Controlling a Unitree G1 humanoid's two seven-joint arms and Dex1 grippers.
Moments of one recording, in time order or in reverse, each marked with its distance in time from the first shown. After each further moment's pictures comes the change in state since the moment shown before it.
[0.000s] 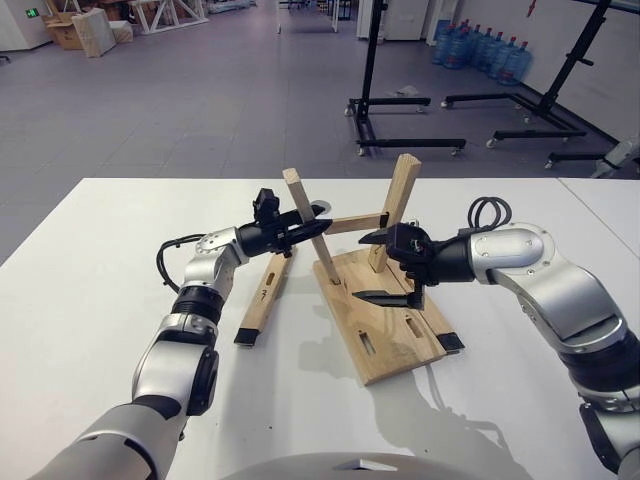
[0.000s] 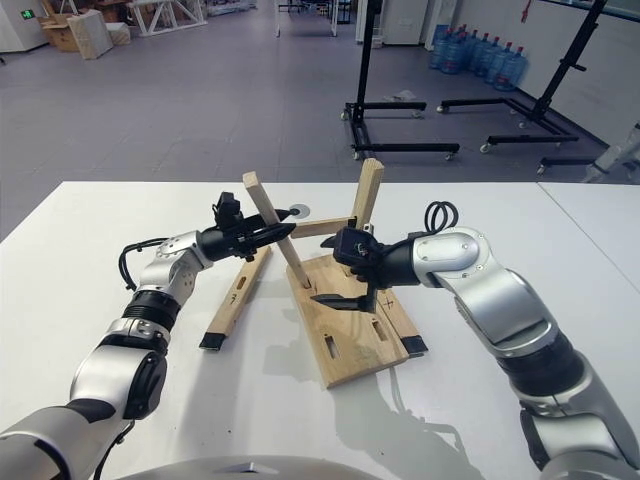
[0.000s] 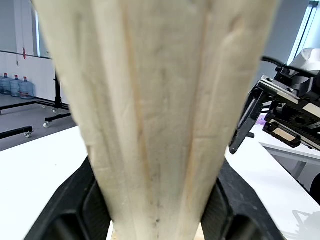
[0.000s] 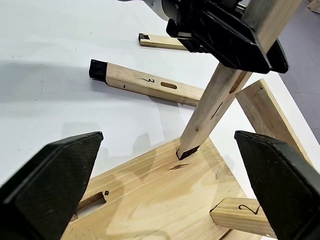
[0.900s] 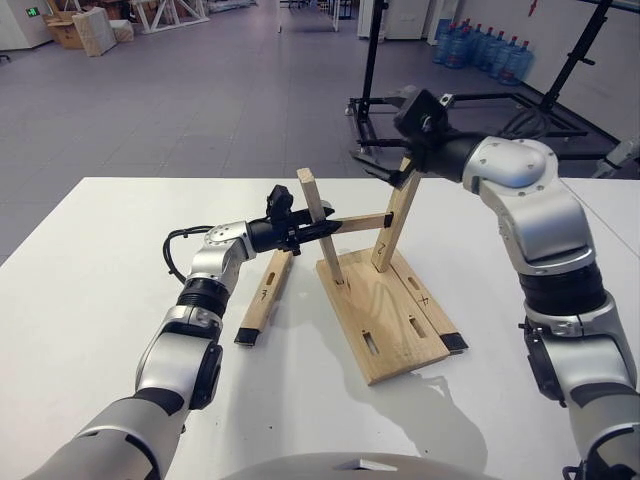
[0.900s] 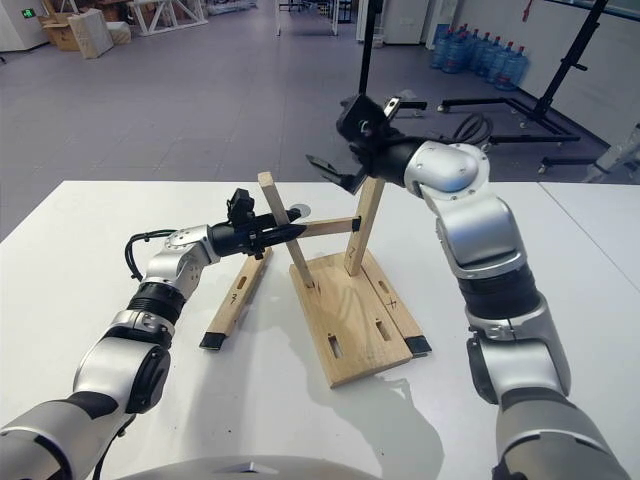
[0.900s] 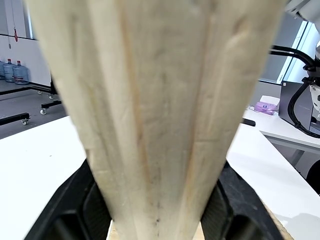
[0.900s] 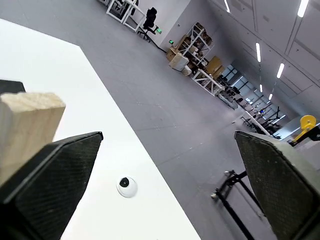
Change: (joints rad) left arm -0.036 -0.007 -0.038 0.001 0.045 0.041 0.025; right arm -0.340 0.197 -0.047 0.324 -0.233 -0.214 -0.352
